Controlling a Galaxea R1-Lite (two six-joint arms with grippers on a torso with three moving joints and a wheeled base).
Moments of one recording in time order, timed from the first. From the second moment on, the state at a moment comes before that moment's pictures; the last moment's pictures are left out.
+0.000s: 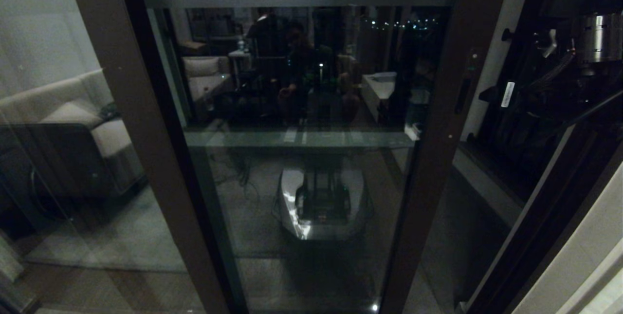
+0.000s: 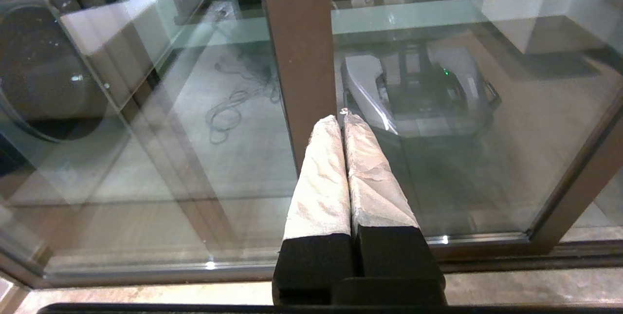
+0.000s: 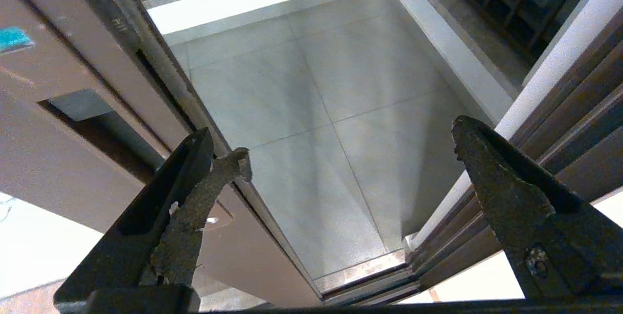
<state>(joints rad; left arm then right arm) 0.00 0.00 -0.03 0.09 -0.04 0.11 0.03 1.74 -1.39 -0.04 -0.29 0.17</state>
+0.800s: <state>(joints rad) 0.00 0.00 -0.03 0.09 -0.04 0.11 0.07 1.69 -1.34 -0.04 -0.21 0.13</state>
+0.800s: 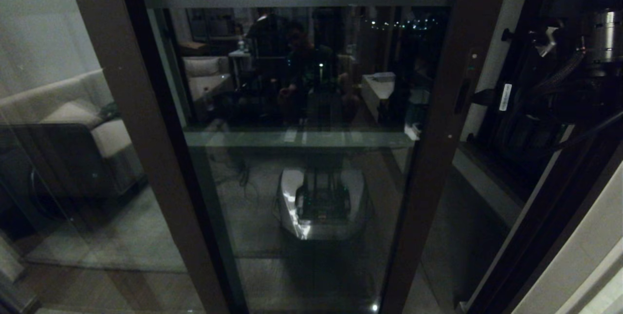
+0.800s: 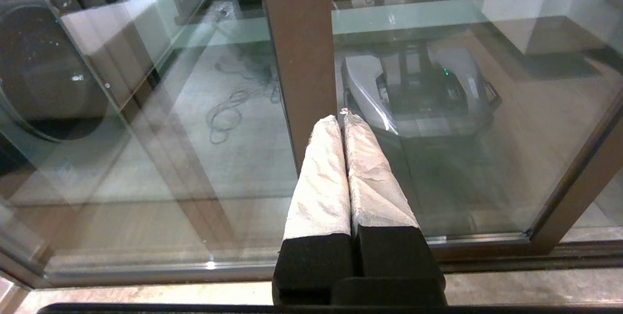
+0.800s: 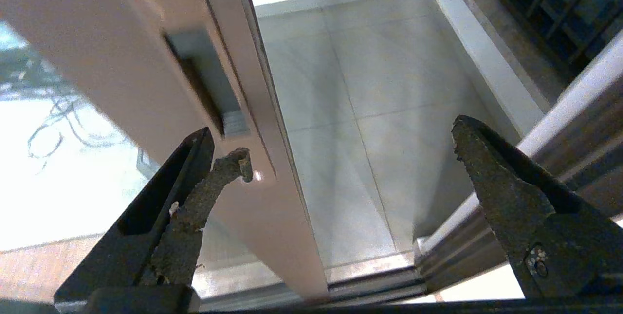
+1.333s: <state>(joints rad) 0.00 0.00 -0.03 0.09 -0.04 0.11 0.06 1.77 -1.40 -0.04 -0.23 0.13</state>
